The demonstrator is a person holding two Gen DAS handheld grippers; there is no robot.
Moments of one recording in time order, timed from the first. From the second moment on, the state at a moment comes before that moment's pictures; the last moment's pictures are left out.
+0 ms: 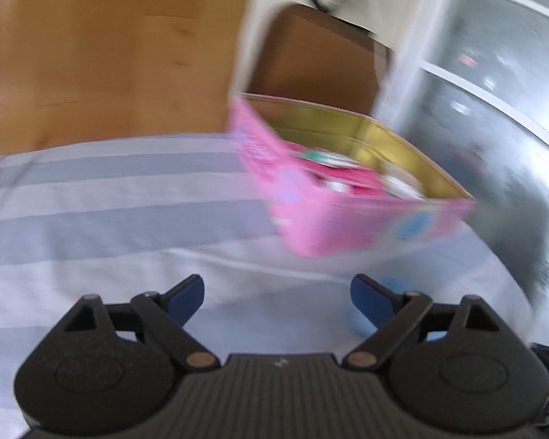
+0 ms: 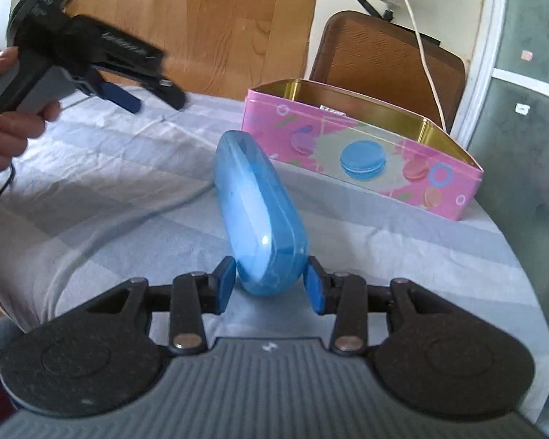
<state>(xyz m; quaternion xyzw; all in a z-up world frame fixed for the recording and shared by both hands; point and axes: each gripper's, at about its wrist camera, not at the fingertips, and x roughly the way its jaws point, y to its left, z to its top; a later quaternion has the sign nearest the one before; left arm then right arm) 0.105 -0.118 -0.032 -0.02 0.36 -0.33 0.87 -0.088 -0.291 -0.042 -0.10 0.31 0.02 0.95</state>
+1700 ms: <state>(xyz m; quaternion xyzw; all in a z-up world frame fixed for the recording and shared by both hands) 0.207 -0.271 0.009 -0.06 0.38 -0.34 0.86 0.036 -0.398 -0.021 -0.03 0.11 -0.13 0.99</state>
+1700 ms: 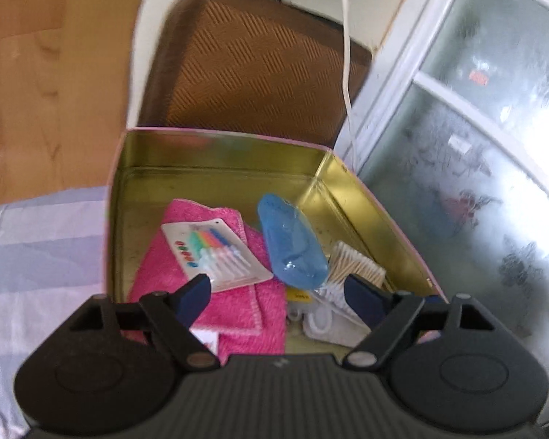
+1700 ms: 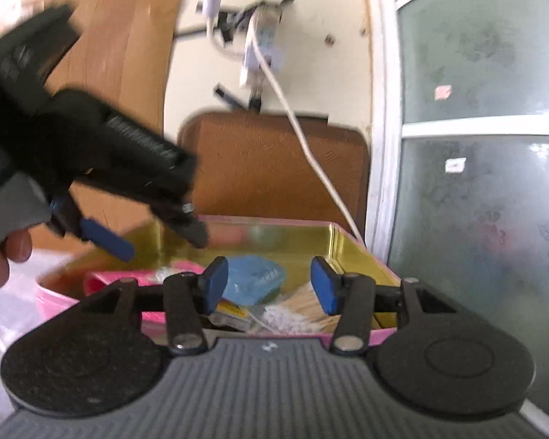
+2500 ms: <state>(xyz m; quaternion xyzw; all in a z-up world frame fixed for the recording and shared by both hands) 0.112 -0.114 0.009 -0.10 0.35 -0.17 0.92 0.100 -0.327 -0.024 -0.21 0.07 -0.04 0.97</state>
